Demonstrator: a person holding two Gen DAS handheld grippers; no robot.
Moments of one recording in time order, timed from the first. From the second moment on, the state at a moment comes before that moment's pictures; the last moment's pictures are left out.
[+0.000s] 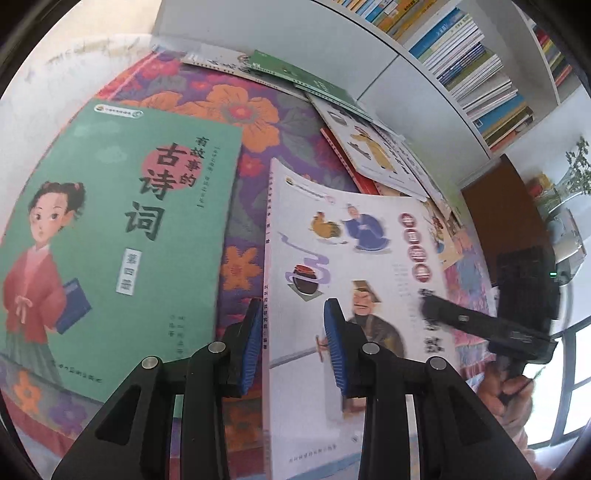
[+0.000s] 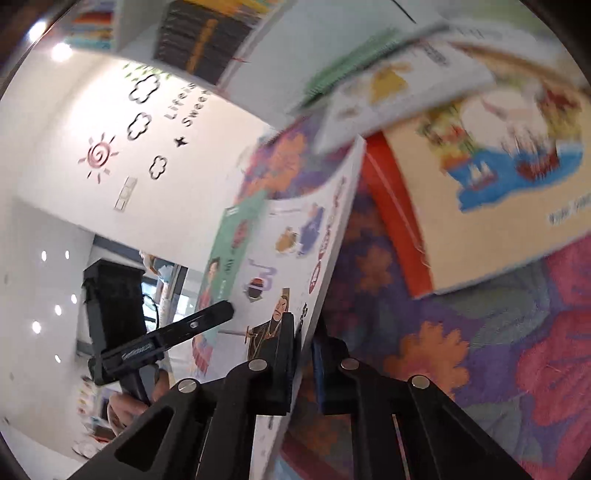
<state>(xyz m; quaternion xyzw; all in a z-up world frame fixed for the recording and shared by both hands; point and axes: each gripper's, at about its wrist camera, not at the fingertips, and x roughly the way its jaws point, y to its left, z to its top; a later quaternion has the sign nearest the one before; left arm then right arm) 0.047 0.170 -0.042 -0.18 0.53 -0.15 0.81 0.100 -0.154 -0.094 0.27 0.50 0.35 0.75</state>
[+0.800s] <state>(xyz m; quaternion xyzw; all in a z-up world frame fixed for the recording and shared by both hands) 0.062 0.291 0.010 -0.23 0.45 -0.18 0.84 0.118 -0.043 -0.027 0.22 0.46 0.40 0.76</state>
